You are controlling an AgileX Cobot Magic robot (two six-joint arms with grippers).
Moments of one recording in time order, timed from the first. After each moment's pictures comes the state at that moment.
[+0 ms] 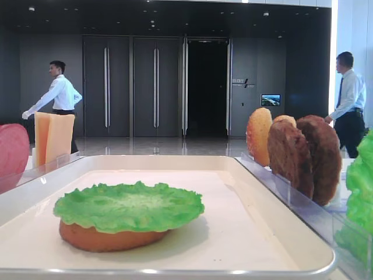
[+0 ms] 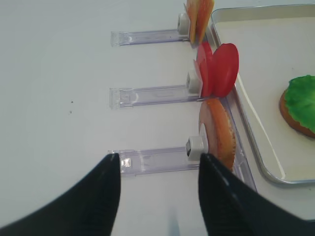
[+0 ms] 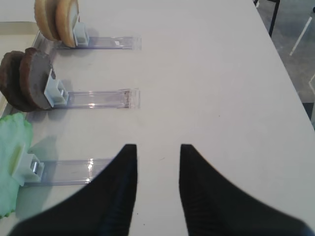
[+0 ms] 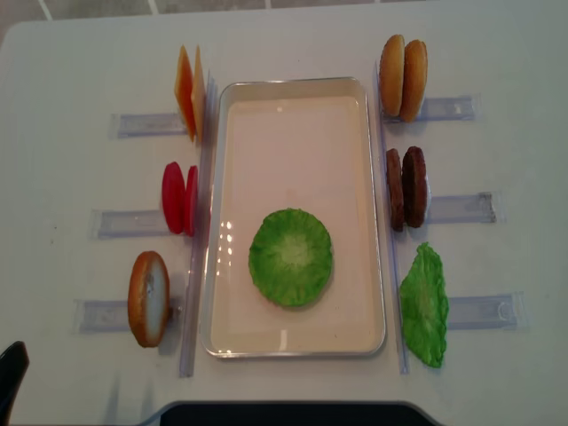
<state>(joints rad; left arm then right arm) -0.01 -0.02 -0.47 -0.01 1.11 0.04 0.10 -0.01 -0.50 -0.05 1.14 0.04</state>
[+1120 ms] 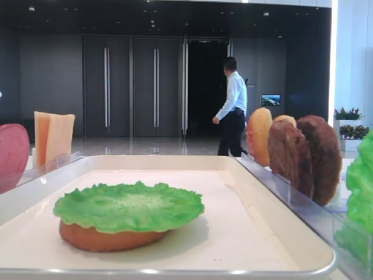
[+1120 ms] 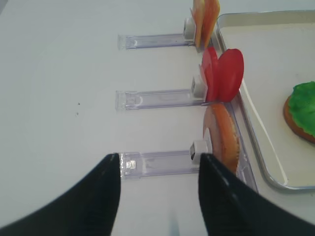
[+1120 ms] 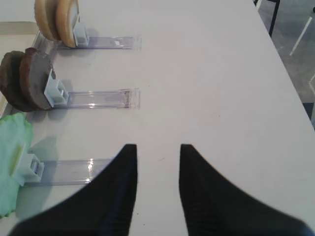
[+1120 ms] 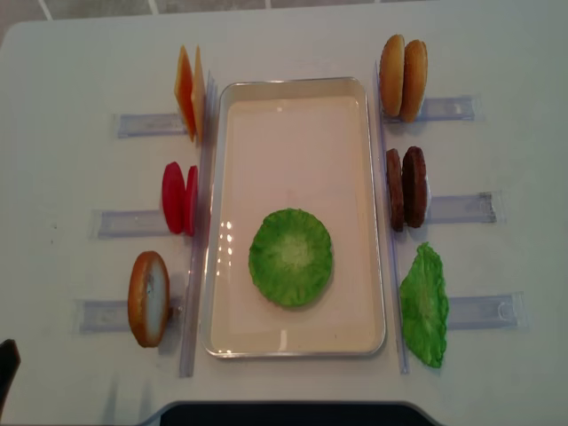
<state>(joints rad) -0.01 -0.01 -0.49 0.01 1.12 0.02 0.10 -0.01 -0.50 -0.05 1.14 0.04</state>
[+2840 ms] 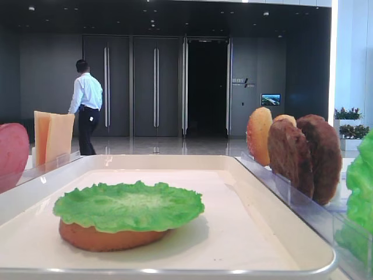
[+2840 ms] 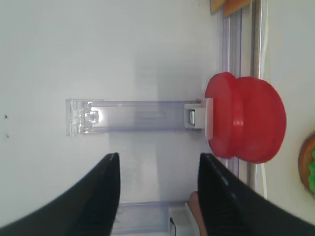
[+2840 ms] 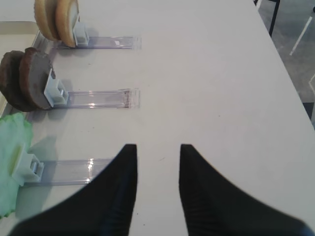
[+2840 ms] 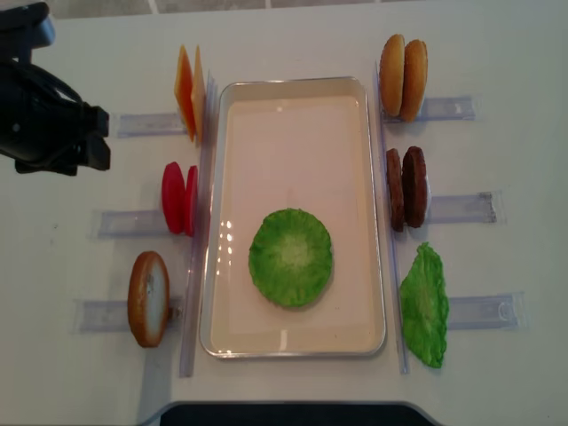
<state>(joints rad) -0.01 1.37 -1.01 -0.09 0.94 -0.01 0.10 -0.01 -0.50 -0.05 1.14 0.04</state>
